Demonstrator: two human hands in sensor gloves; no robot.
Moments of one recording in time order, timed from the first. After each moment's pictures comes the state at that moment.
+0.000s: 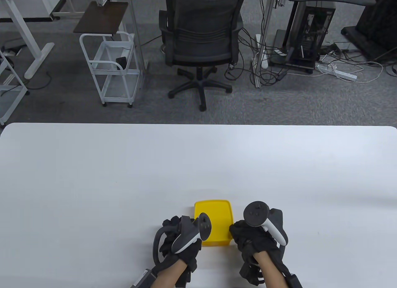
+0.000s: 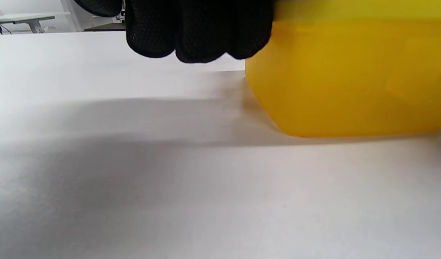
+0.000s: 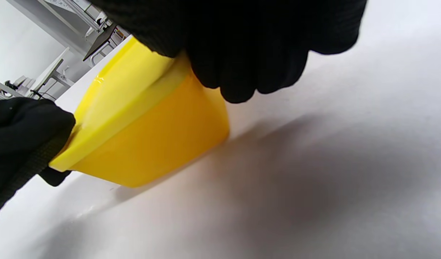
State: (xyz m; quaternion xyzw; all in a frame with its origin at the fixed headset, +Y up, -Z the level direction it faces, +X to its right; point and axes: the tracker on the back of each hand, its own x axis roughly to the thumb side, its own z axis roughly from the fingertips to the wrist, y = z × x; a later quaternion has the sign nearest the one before) left_hand -0.066 -0.749 -0.273 -0.17 -0.03 -0.03 0.98; right_hand 0.136 -0.749 -0.283 -0.02 0.25 0.93 0.26
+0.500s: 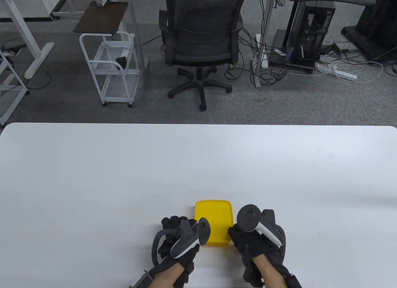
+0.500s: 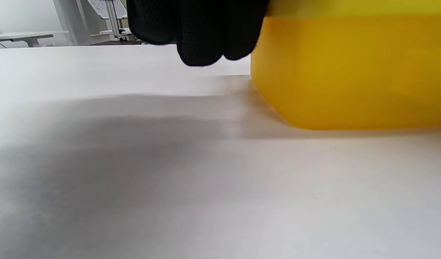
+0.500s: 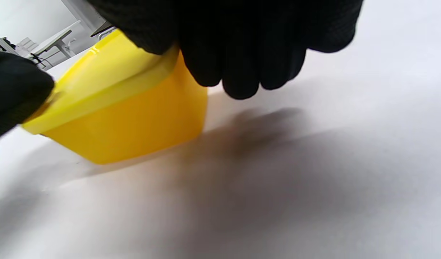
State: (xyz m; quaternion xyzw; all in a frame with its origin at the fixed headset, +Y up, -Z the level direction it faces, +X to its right) left_hand -0.079 -0.752 -0.270 -0.14 -0.05 -0.01 0.99; right_hand 0.128 -0.747 -0.279 0.01 0.21 0.96 0.16
